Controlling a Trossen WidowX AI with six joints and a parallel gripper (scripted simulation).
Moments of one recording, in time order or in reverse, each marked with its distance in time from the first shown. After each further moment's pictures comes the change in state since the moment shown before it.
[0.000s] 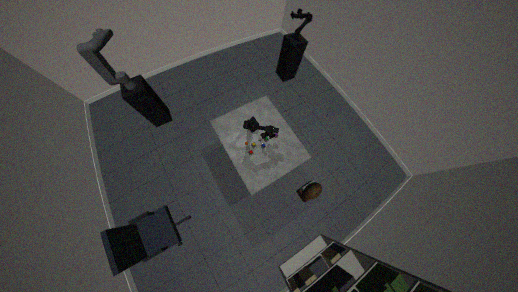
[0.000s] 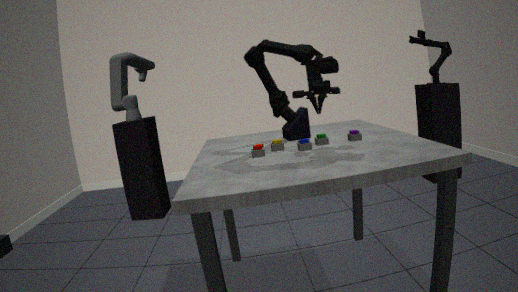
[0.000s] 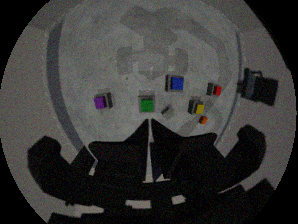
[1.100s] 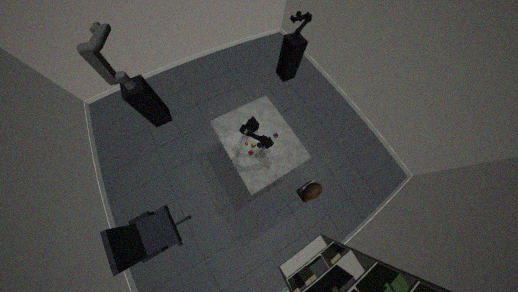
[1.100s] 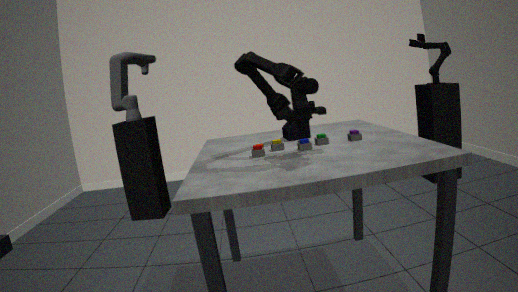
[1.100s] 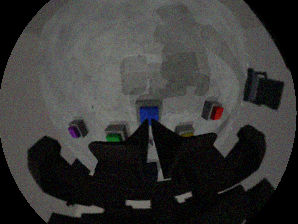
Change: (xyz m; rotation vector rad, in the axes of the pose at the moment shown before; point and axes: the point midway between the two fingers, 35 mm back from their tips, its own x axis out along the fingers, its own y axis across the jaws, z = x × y) arm 0.069 -0.085 0.060 0.020 0.003 0.003
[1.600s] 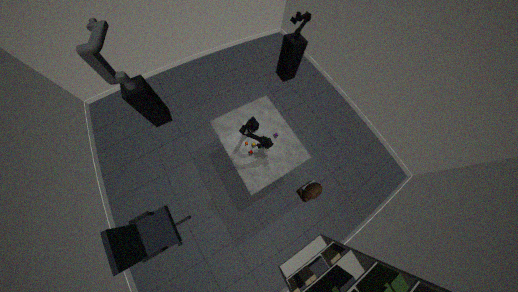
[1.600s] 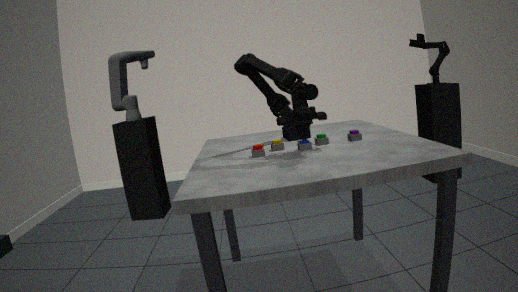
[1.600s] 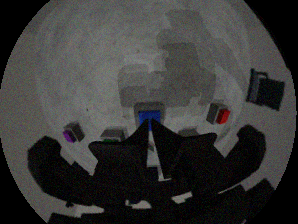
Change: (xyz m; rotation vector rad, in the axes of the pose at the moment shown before) arm 0.020 0.000 0.000 0.000 -0.002 -0.002
